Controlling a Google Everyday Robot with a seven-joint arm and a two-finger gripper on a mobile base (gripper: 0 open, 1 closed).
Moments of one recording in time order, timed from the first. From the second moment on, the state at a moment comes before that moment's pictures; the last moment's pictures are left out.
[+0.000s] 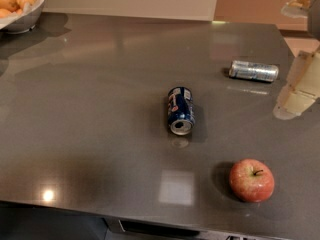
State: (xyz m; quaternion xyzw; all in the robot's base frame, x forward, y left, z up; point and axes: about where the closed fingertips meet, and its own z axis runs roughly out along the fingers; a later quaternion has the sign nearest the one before) arm 0.426 -0.194 1.039 -0.60 0.76 -0.09 0.23
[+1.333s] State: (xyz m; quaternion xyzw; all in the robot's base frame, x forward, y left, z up) arm 0.457 -0.140 1.024 -0.71 0.66 -0.02 0.24
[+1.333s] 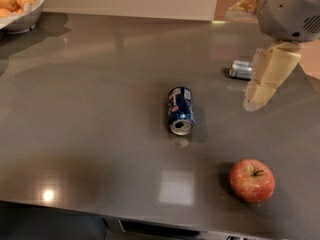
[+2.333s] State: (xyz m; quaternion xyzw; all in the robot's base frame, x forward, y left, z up) arm 0.493 -0.080 0.938 -0.90 0.40 0.02 0.15
